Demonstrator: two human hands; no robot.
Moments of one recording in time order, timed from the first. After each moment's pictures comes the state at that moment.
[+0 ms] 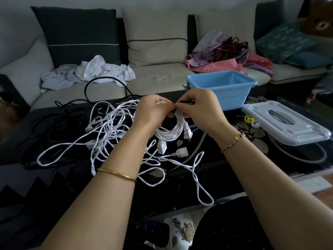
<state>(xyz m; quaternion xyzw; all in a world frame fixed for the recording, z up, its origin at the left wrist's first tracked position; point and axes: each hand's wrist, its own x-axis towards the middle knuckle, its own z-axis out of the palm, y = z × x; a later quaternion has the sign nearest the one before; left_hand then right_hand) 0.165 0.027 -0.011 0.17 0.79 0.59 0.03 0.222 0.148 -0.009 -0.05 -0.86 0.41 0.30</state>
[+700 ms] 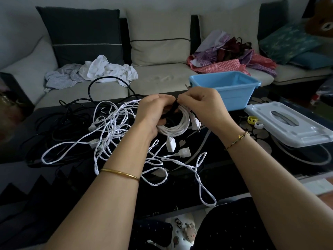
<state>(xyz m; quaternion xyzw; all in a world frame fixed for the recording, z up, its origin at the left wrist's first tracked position) 0.166 0.027 -0.007 0.09 0.69 0.71 0.10 0.219 0.149 -0.009 -0.02 -0.83 0.47 0.31</state>
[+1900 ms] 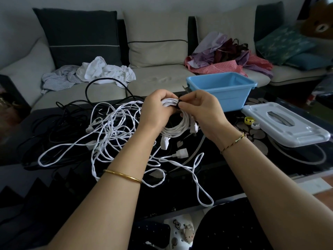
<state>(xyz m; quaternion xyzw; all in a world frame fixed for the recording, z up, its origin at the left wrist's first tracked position) 0.164 0.034 -0.013 0.27 0.76 0.59 -0.04 0.223 0.150 -0.017 -0.07 -0.71 0.65 0.26</state>
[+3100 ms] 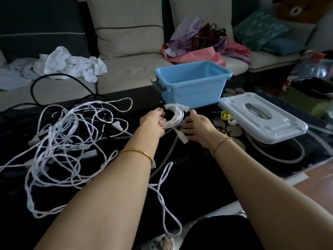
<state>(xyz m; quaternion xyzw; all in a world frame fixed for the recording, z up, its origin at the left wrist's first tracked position) 0.099 0.171 -0.087 -0.13 0.50 0.82 0.25 0.188 0.265 -0.100 -0.29 -0.62 0.73 0.09</state>
